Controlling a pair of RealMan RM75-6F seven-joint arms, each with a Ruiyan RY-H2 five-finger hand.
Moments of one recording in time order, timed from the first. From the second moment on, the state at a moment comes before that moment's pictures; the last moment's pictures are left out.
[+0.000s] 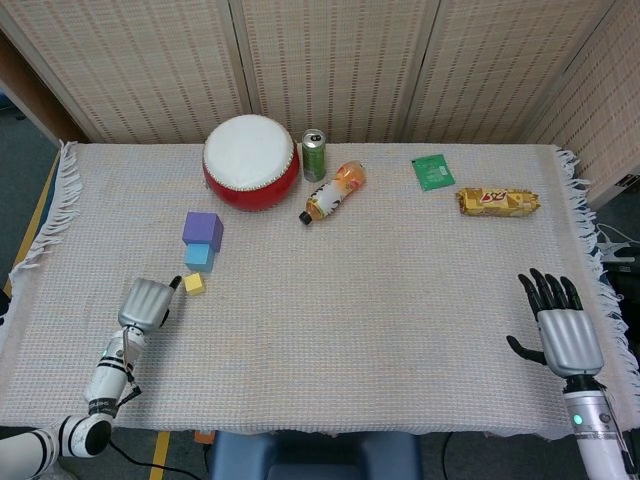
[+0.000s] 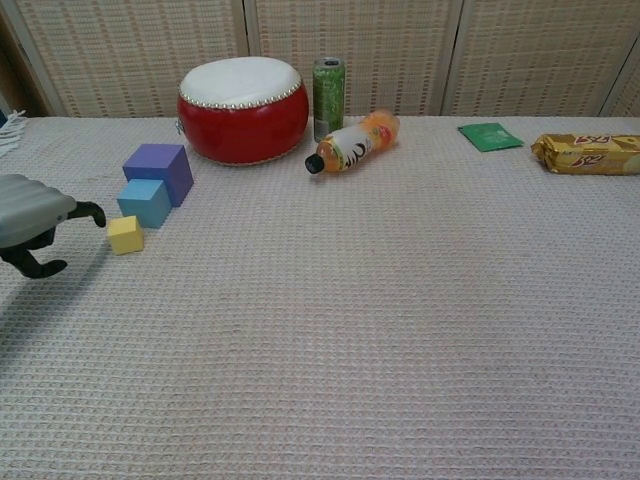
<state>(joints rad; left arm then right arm) -0.61 -1.51 -0.05 -1.28 1.08 1.02 0.64 0.17 -1.15 0.07 -1.70 -1.33 1.35 -0.33</state>
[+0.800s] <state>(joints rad) -0.62 -1.52 -0.06 -1.26 1.10 0.98 0.59 0.18 -1.15 0.07 -1.70 -1.33 1.34 -0.33</state>
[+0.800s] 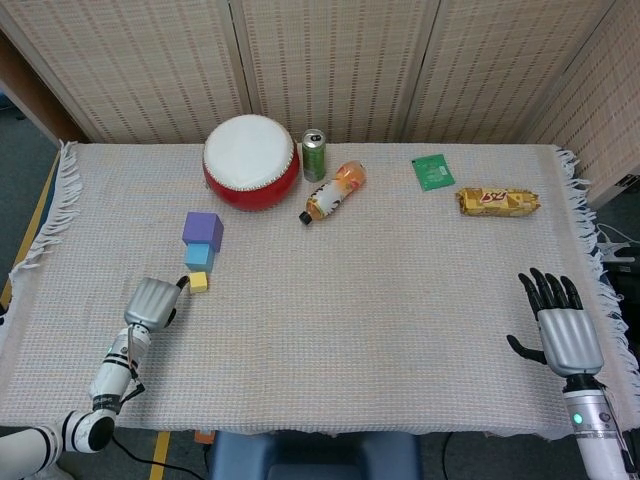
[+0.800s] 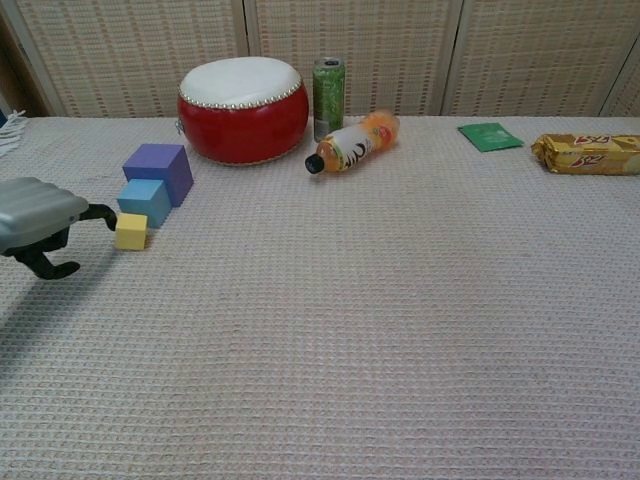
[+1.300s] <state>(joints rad) -0.62 -1.51 -0.07 -1.24 1.09 0.98 0.58 0.18 -1.15 0.07 -1.70 -1.33 1.34 -0.33</state>
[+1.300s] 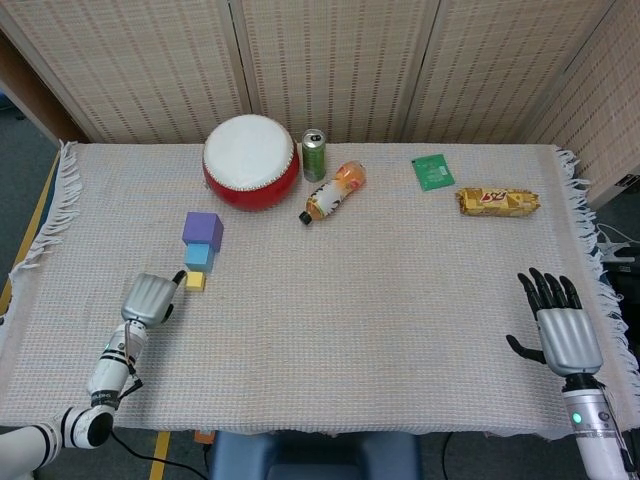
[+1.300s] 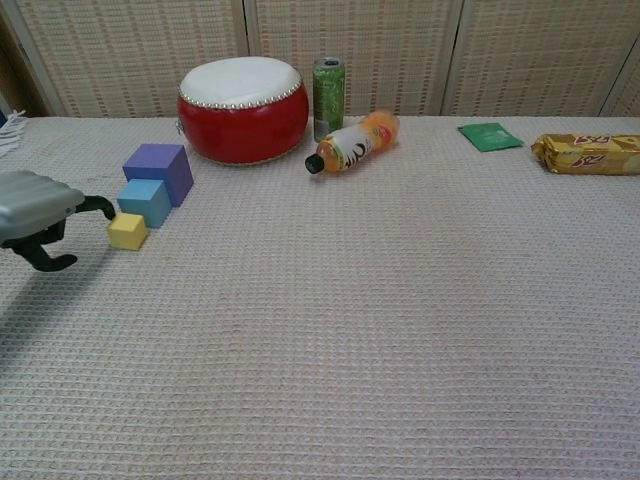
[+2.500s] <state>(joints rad) -0.58 -1.52 -0.04 -1.34 1.12 1.01 0.63 0.17 -1.14 0.06 -1.71 -1.36 1.35 -0.31</state>
